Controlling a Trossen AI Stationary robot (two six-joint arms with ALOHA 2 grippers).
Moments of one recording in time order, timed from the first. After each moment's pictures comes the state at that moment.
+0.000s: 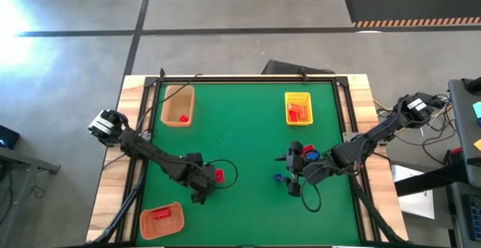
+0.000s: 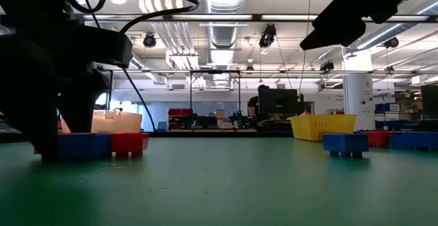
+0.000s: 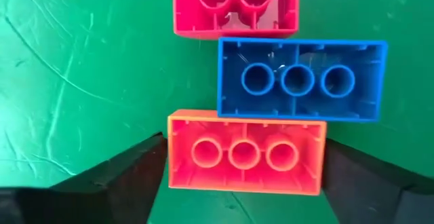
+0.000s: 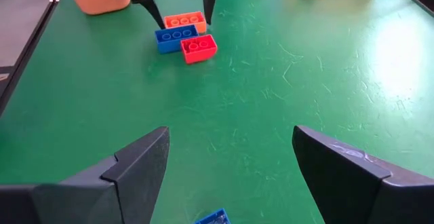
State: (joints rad) left arm -0.48 1.65 0.93 -0.63 -0.17 -0.65; right arm 0.52 1.33 0.72 -0.05 0.49 0.38
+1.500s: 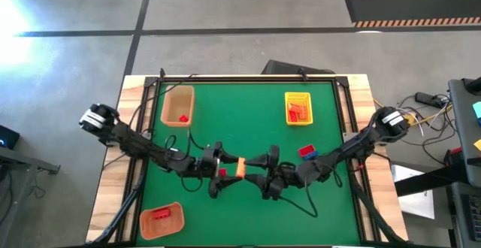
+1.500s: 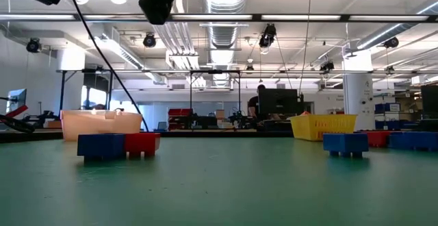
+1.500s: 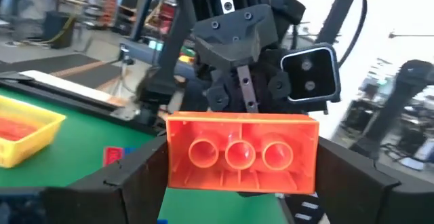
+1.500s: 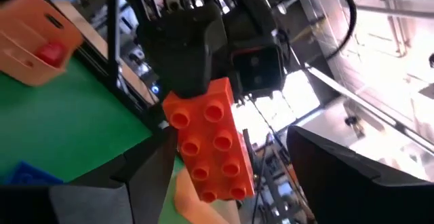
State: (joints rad) left arm -0.41 1.52 0.68 0.99 -0.42 -0.33; right arm 0.47 1.67 0.90 0.85 0.58 -0.99
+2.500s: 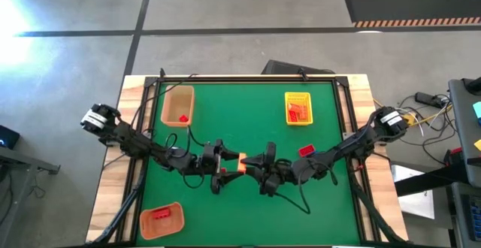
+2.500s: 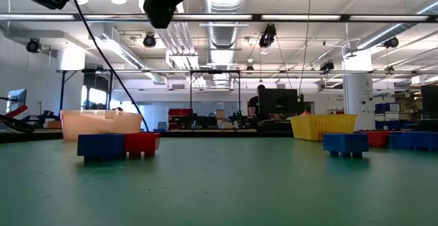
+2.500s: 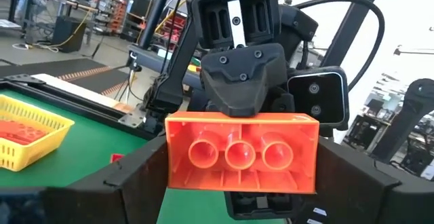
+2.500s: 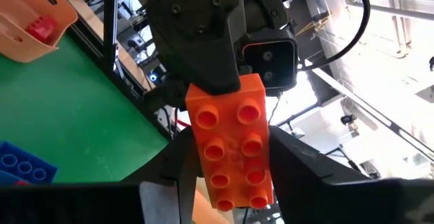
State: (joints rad) left arm -0.40 1.54 0.67 1.04 -0.42 -0.35; right arm 0.44 1.68 0.91 0.81 0.57 -1.01
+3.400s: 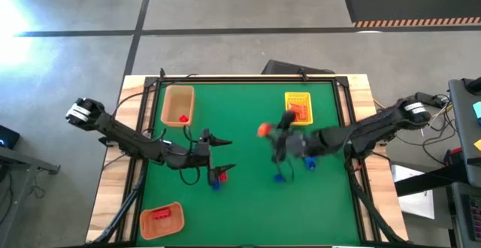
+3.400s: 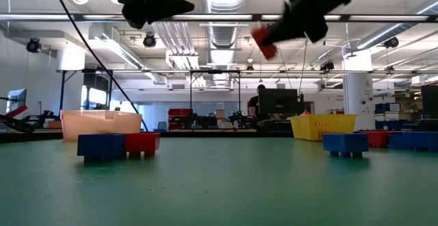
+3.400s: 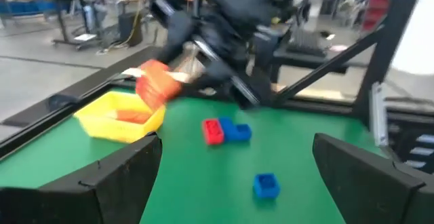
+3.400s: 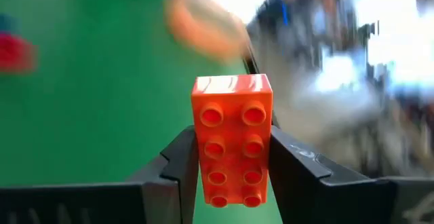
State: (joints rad) left arm -0.39 1.32 0.63 0.60 -0.56 -0.14; right arm 0.23 1.38 0.86 -0.05 0.71 -0.29
